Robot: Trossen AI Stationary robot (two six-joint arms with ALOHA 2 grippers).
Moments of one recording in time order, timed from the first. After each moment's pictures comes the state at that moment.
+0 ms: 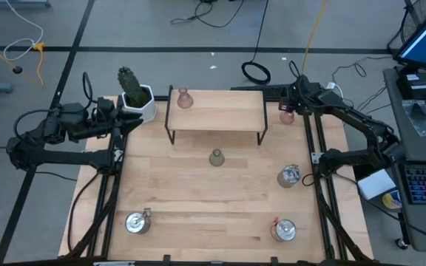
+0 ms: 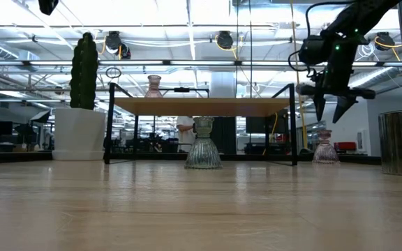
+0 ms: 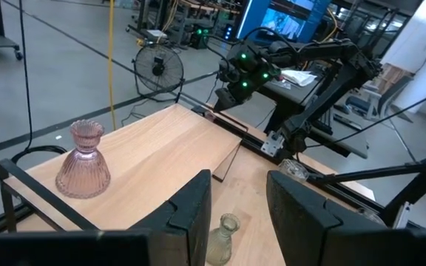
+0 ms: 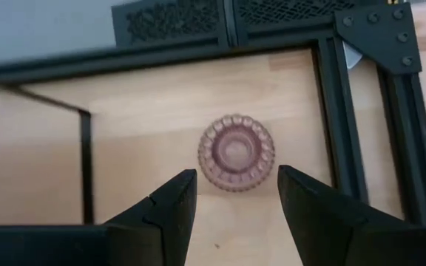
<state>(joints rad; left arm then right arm) 0.13 0.53 0.96 -0.60 -0.21 -0.39 -0.98 1.23 0.88 -0.76 0.21 0.69</state>
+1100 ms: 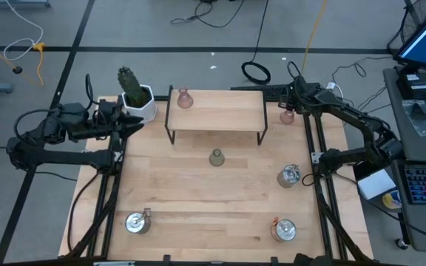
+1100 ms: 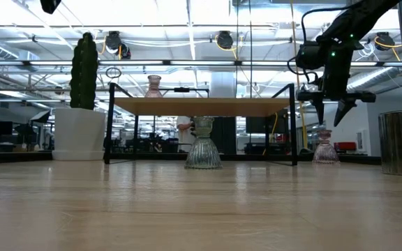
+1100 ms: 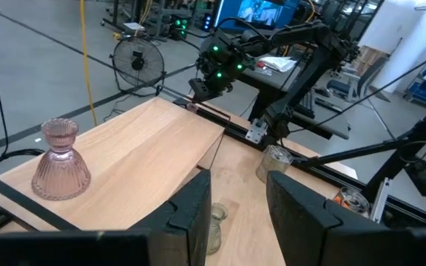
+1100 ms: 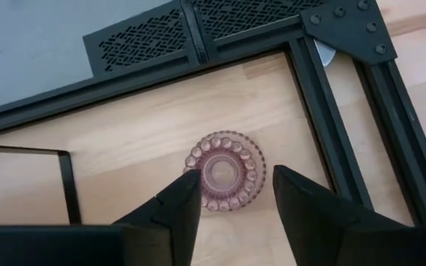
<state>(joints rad) 0.13 0.53 0.96 -0.61 -0.13 -0.35 -0.98 1.28 0.88 -0.74 0.29 0.83</state>
